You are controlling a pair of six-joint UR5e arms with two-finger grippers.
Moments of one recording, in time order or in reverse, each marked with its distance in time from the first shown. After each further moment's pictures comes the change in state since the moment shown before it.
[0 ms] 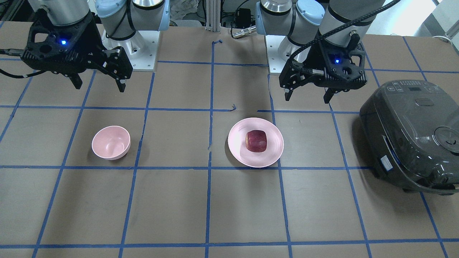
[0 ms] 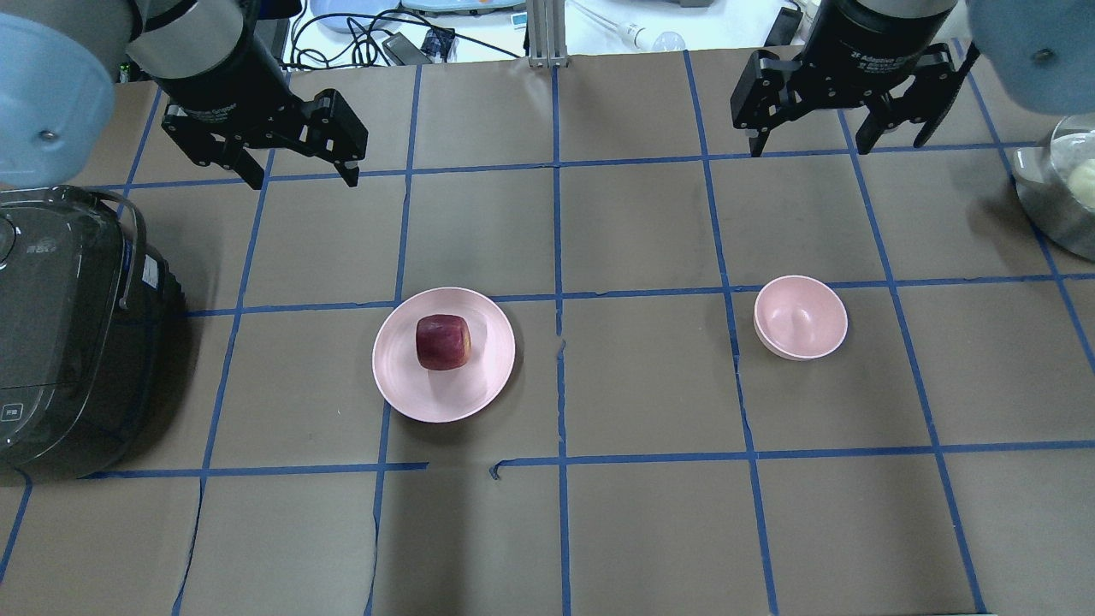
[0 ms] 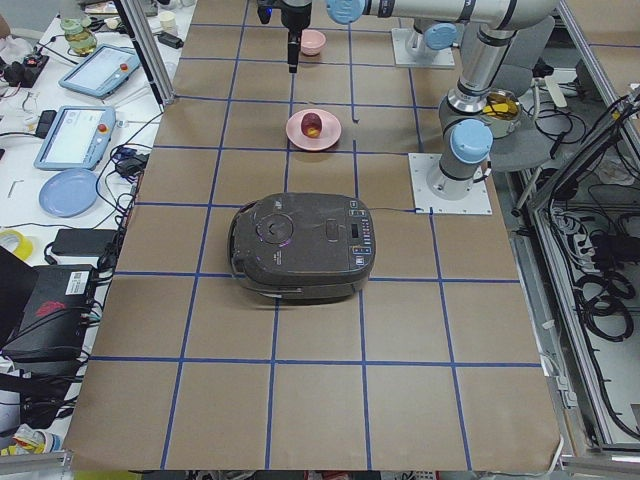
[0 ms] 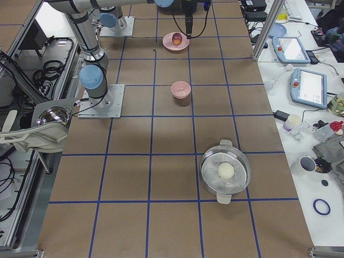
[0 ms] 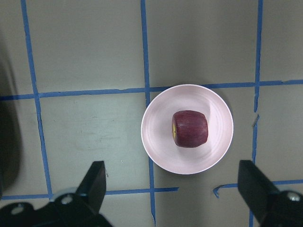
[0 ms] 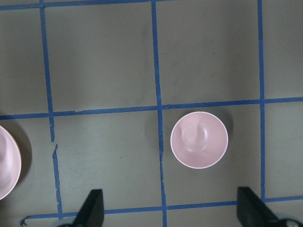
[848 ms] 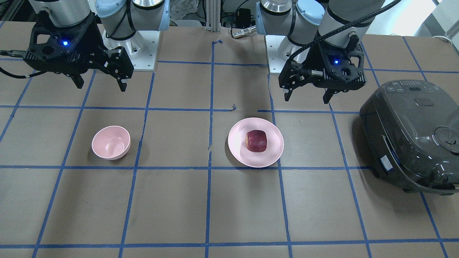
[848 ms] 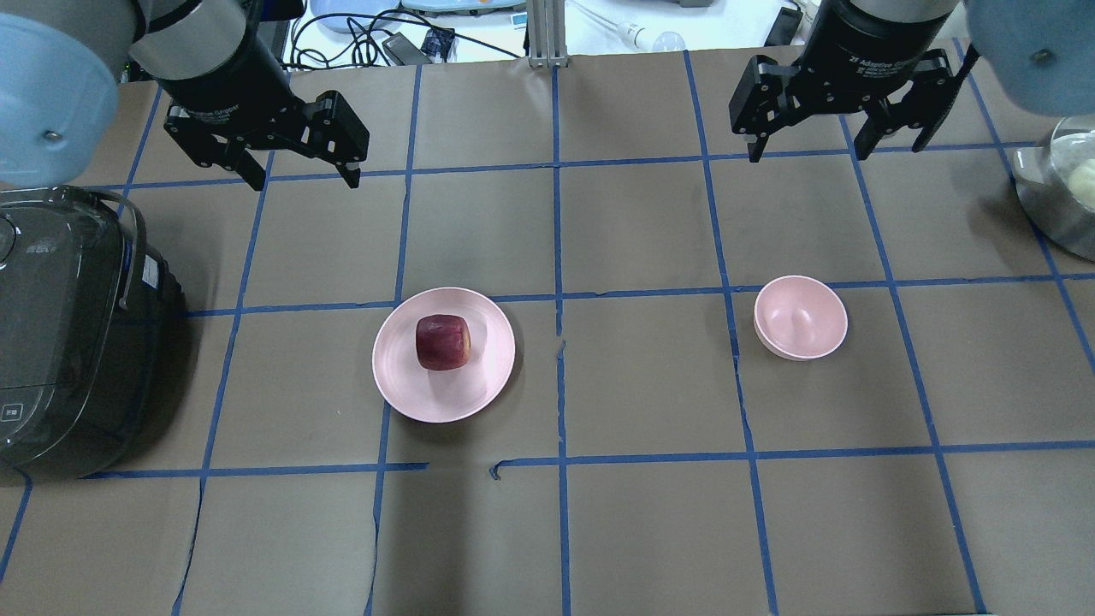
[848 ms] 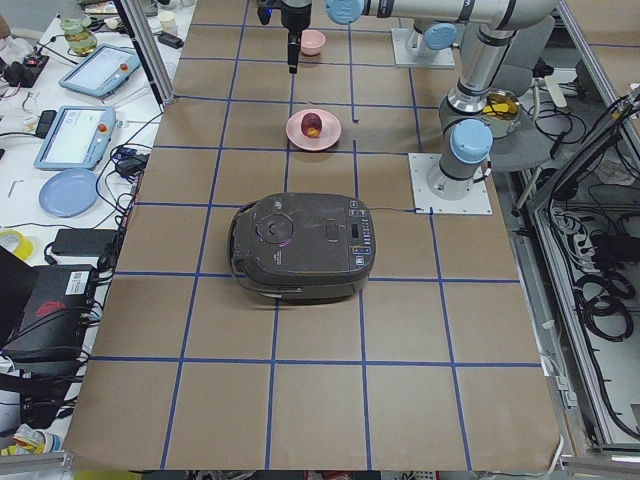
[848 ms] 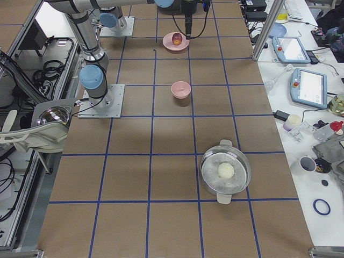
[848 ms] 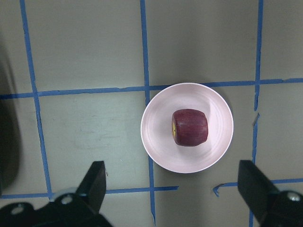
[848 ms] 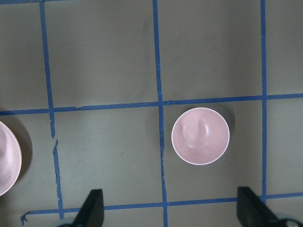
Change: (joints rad) left arm -0.001 -0.002 -0.001 -0.001 0.000 0.000; right arm 0.000 0.000 0.003 0.012 0.005 -0.001
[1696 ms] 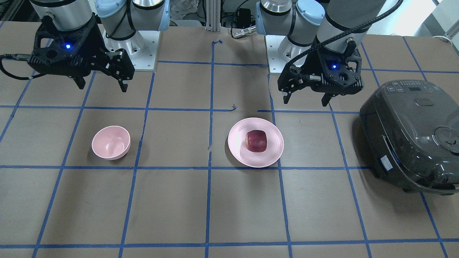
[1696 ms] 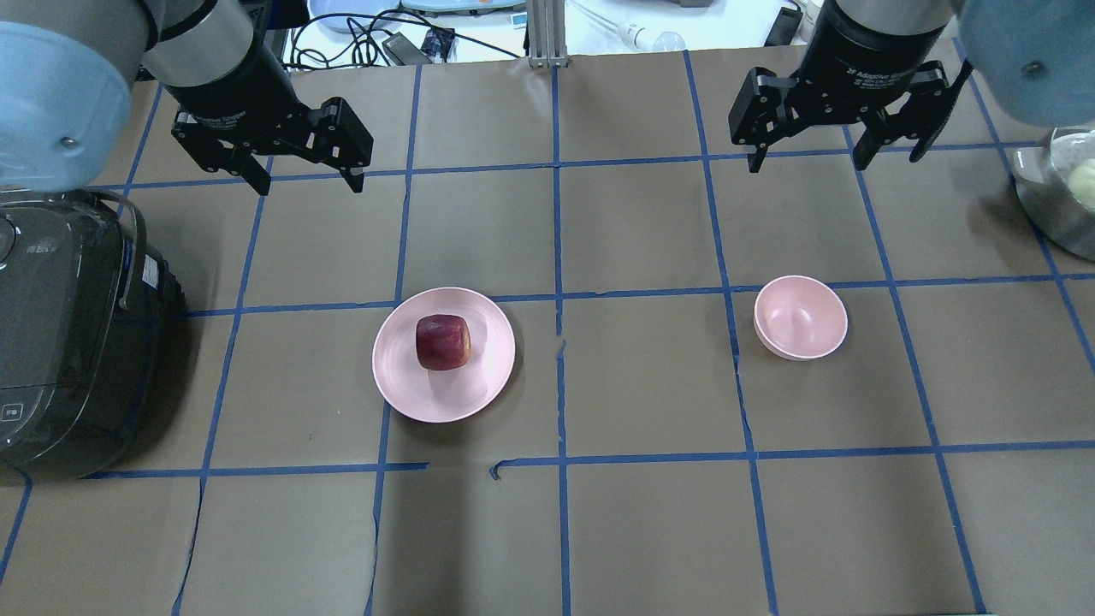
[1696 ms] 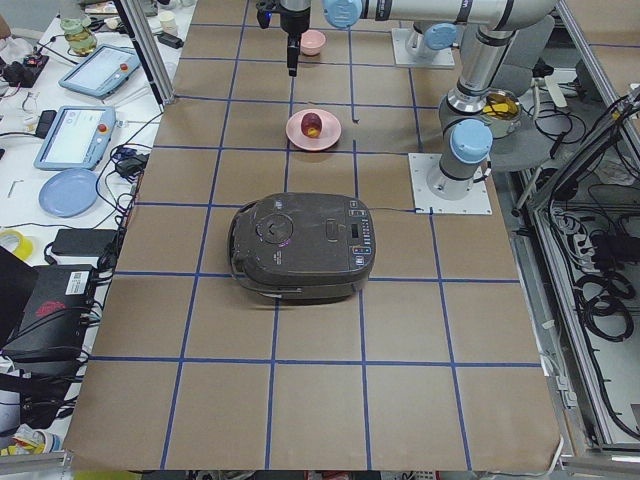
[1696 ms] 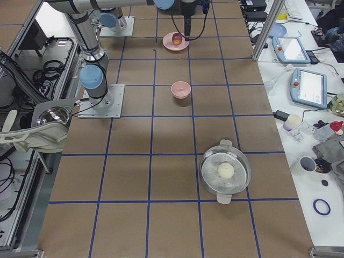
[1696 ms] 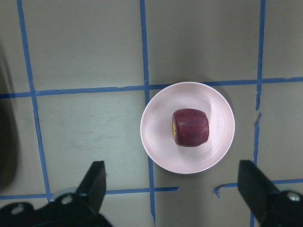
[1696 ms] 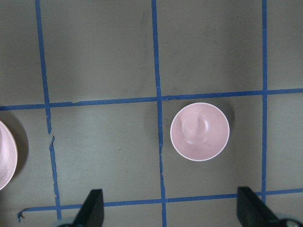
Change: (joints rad) left arm 0.000 -0.007 -0.013 0.015 0.000 0.000; right arm -0.005 -0.001 0.018 0.001 -0.004 -0.006
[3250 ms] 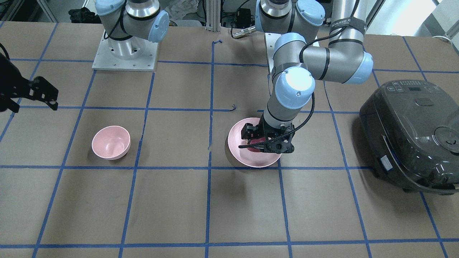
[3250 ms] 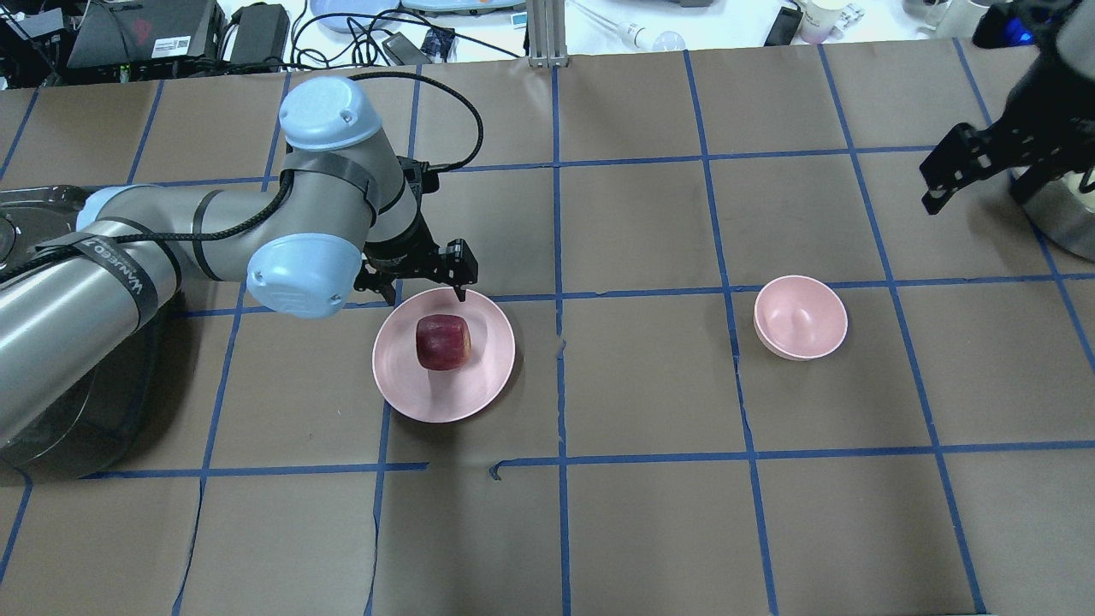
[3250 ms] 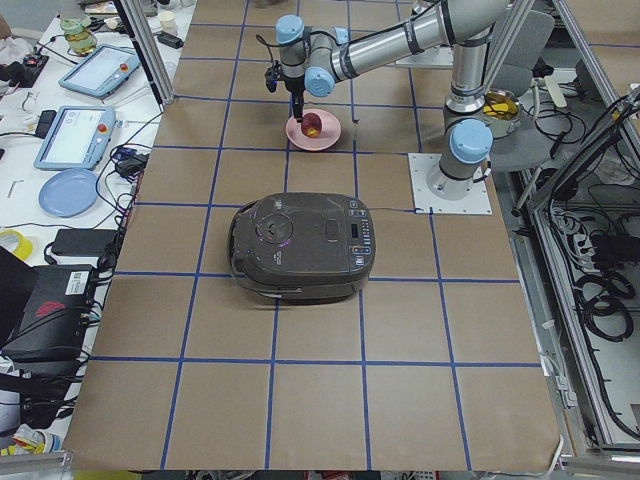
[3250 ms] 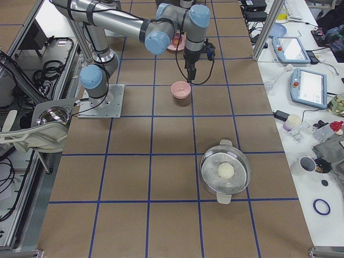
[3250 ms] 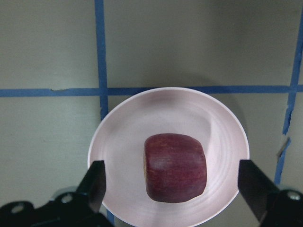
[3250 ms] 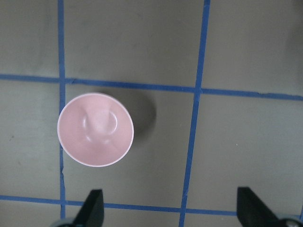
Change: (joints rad) left arm -0.100 -0.247 -0.321 0.417 -0.029 -0.128; right arm -0.385 0.060 0.214 -0.176 0.016 -0.505
